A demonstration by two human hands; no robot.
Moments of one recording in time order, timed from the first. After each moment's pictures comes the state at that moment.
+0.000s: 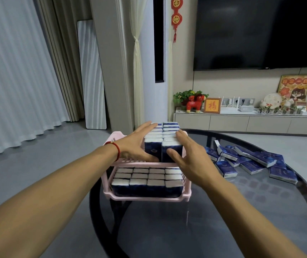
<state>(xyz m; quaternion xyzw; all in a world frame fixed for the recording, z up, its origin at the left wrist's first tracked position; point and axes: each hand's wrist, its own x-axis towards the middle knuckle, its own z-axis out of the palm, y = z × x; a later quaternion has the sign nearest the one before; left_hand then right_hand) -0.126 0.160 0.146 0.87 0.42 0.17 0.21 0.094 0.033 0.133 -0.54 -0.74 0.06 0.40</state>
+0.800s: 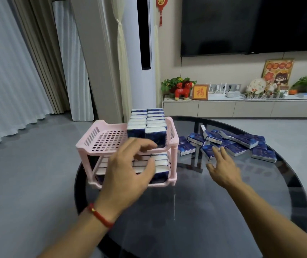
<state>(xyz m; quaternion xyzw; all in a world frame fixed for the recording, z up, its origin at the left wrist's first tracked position) -0.074 -0.021 0.120 0.77 0.35 0.52 0.06 0.235 0.064 0.005 -0.80 -0.56 0.10 0.21</state>
